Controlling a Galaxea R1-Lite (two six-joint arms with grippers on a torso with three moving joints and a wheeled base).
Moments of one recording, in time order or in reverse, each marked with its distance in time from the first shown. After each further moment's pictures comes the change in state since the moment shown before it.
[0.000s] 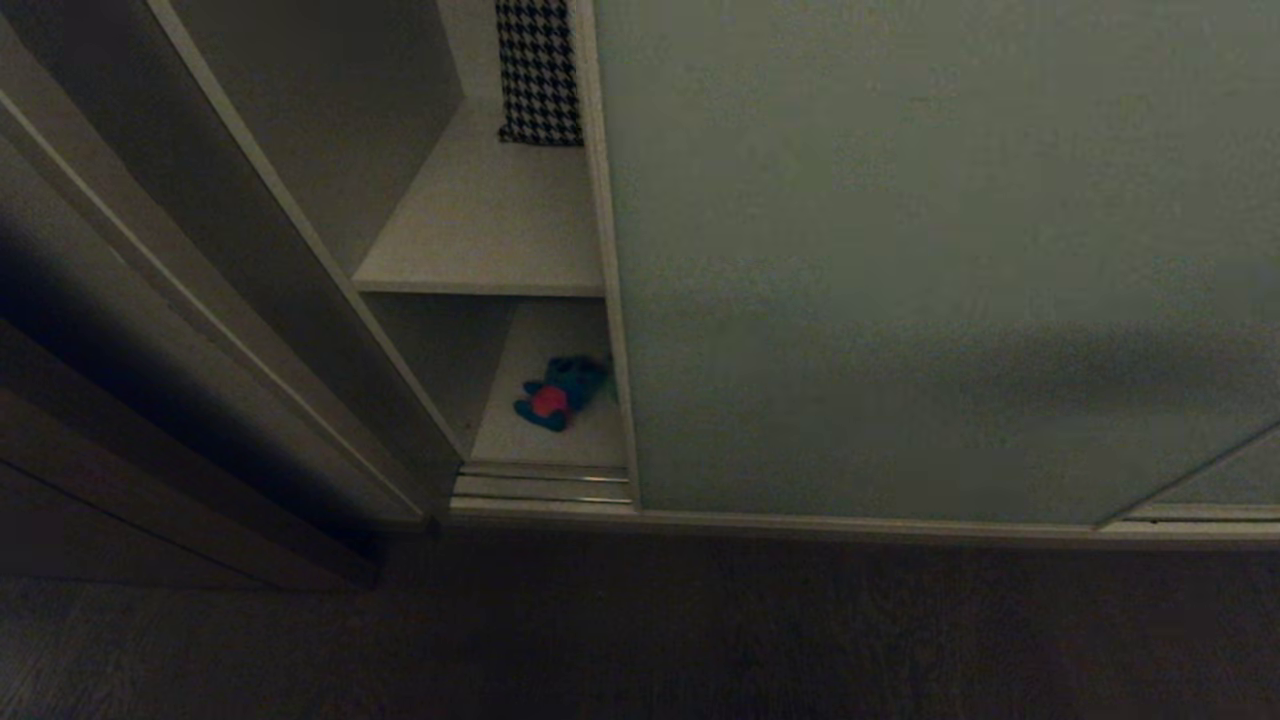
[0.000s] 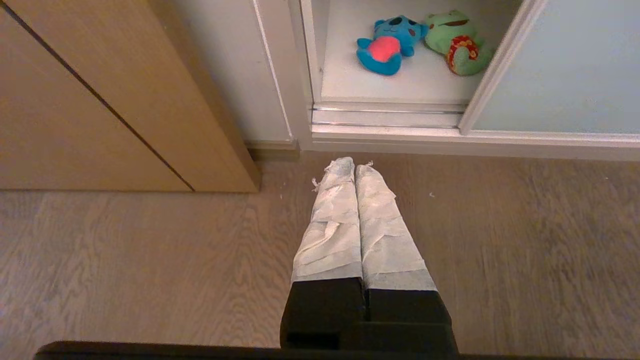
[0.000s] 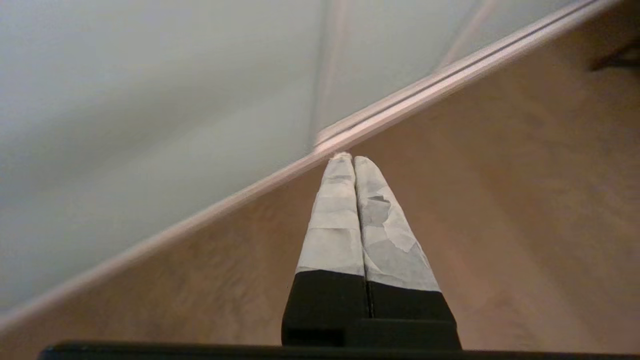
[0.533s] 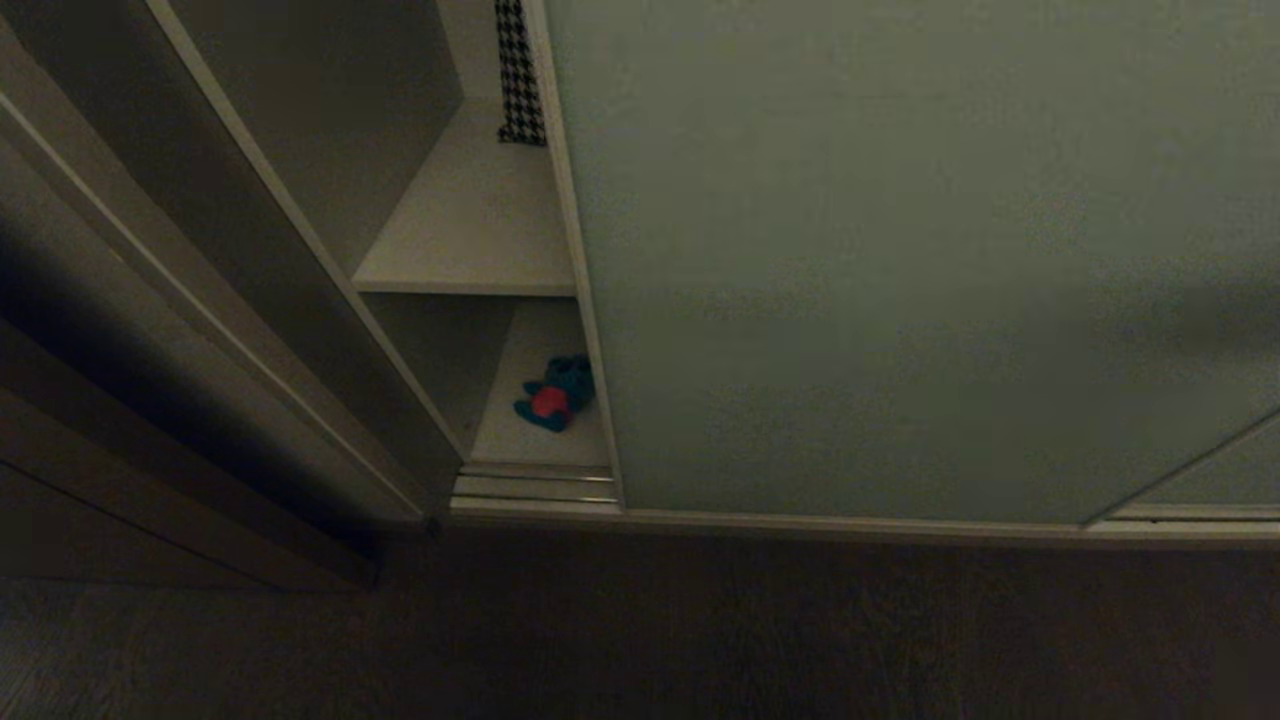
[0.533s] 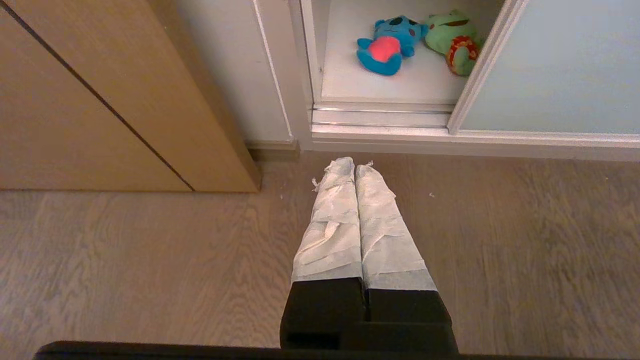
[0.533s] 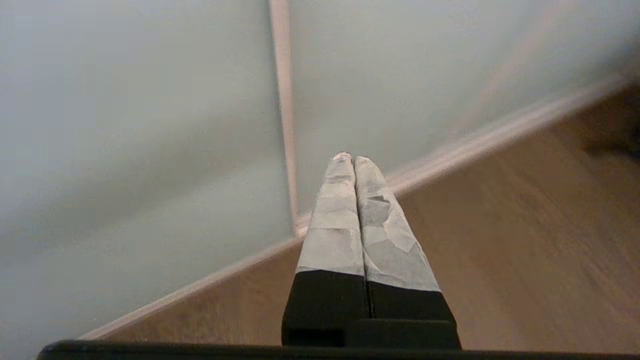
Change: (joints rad) left arm 0.000 0.000 0.000 0.000 0.000 0.000; right arm -0.014 0.343 -0.487 -0.004 0.125 0.073
